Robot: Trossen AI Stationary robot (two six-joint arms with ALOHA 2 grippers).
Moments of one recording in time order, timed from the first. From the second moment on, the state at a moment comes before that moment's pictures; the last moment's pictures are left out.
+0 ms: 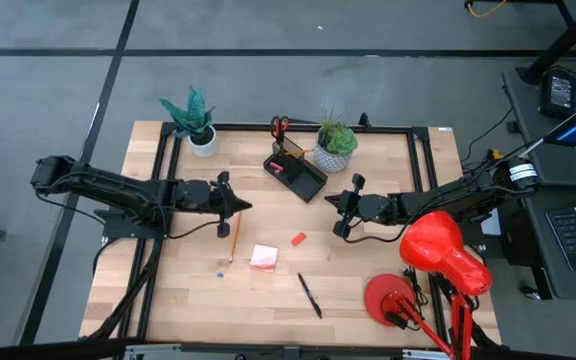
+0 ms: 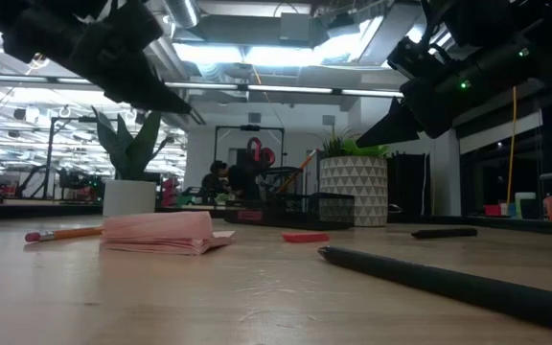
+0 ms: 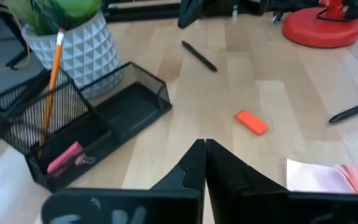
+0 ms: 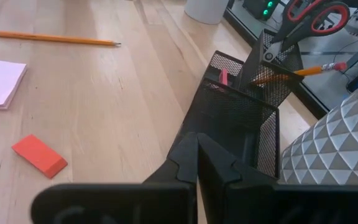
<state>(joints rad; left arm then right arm) -0.04 0.96 0.39 0.14 -0.19 0.01 0.12 1.33 0.47 0.36 0.52 0.02</state>
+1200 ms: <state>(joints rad) 0.06 0.92 0.23 0.42 -0.09 0.12 0.16 1.32 0.91 -0.66 0.37 0.26</state>
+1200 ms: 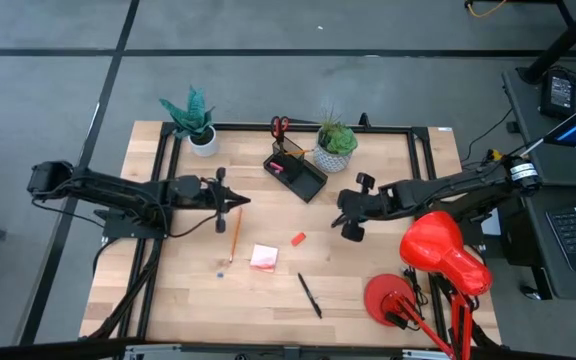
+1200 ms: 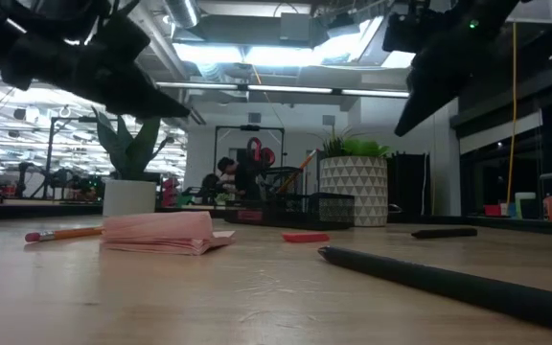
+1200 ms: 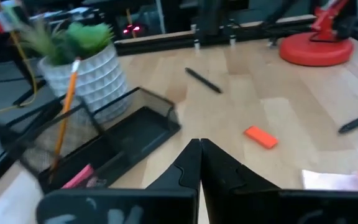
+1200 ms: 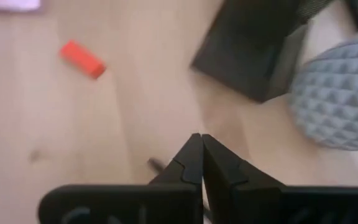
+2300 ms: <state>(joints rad) 0.09 0.81 0.22 0.36 -0.03 0.06 0.09 1.34 0.79 -0.76 0.25 0.16</state>
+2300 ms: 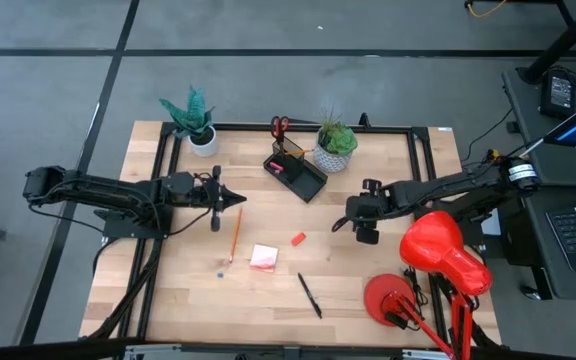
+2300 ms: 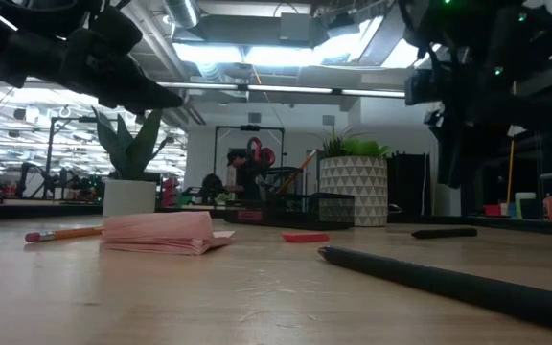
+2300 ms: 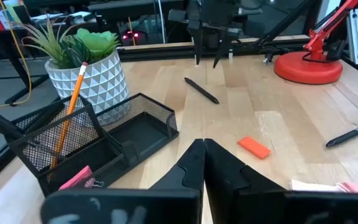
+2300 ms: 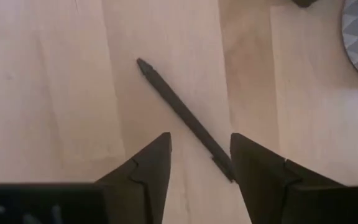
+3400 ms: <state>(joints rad) 0.09 0.81 0.22 0.36 -0.03 0.04 -0.11 1.62 0.79 -0.67 0.04 -0.09</state>
